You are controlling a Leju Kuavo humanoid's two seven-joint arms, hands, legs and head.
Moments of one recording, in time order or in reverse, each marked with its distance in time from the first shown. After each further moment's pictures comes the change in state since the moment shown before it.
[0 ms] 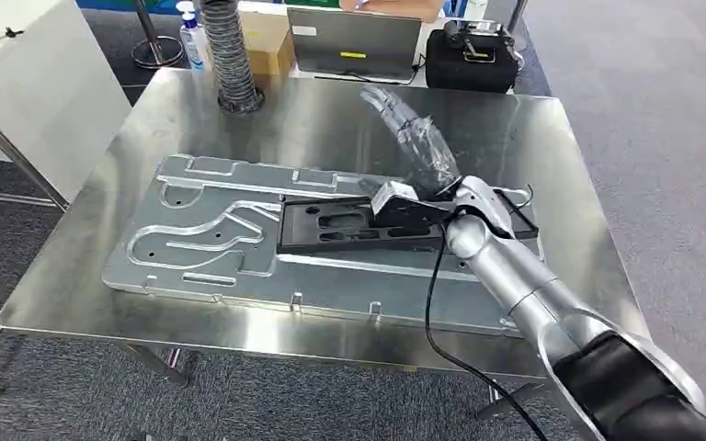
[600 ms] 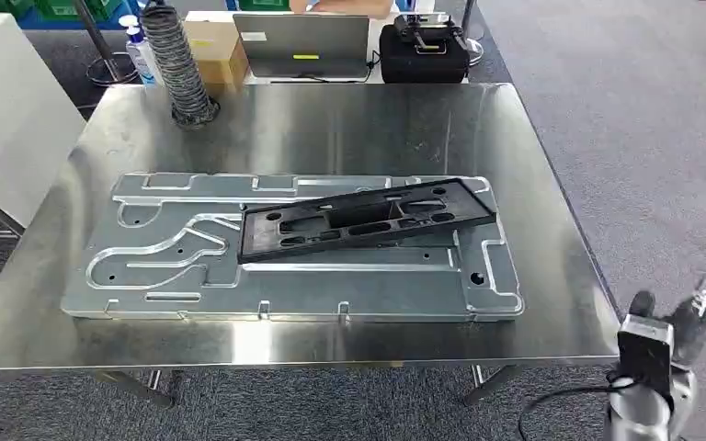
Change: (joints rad) left arm 0.085 0.025 0.097 0.000 0.087 -0.045 -0.052; right arm 0.870 0.138 -1.116 -0.607 0.051 -0.028 -0.156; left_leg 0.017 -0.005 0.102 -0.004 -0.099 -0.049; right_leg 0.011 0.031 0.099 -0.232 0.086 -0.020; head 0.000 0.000
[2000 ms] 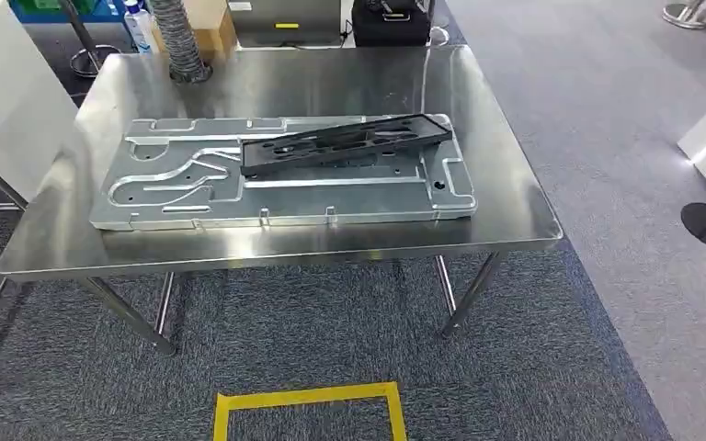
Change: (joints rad) left arm 0.021 0.015 0.000 0.000 -0.063 0.051 0.042; right arm -0.036 0.316 -0.580 1.193 0.779 -0.022 0.447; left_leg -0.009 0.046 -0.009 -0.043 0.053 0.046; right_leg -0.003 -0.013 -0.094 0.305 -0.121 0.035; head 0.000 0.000
